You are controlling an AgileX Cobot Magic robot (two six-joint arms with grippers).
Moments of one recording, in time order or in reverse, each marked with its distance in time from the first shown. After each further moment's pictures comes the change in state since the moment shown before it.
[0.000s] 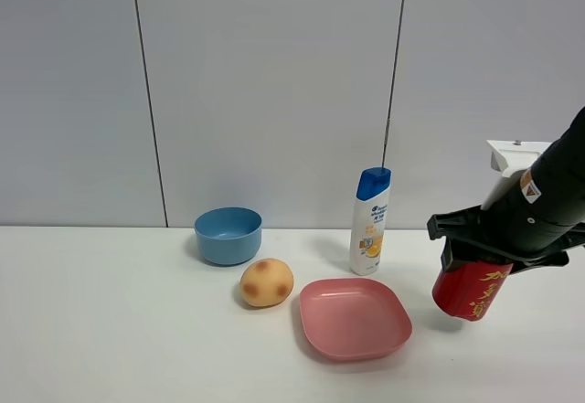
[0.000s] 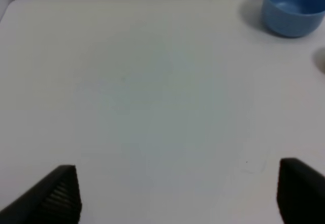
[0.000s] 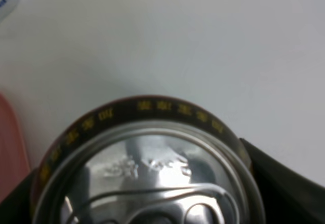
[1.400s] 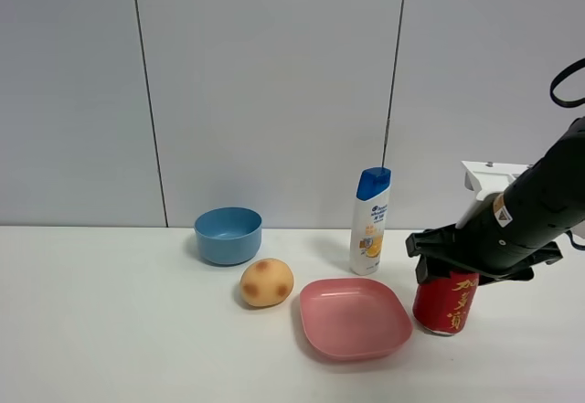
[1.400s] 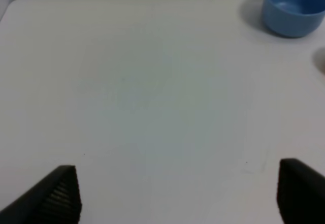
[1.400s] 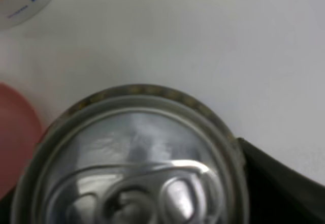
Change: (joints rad) left arm 0.000 0.000 0.000 -0.001 0.000 0.000; right arm 0.000 0.107 0.000 -0.019 -0.150 -0.022
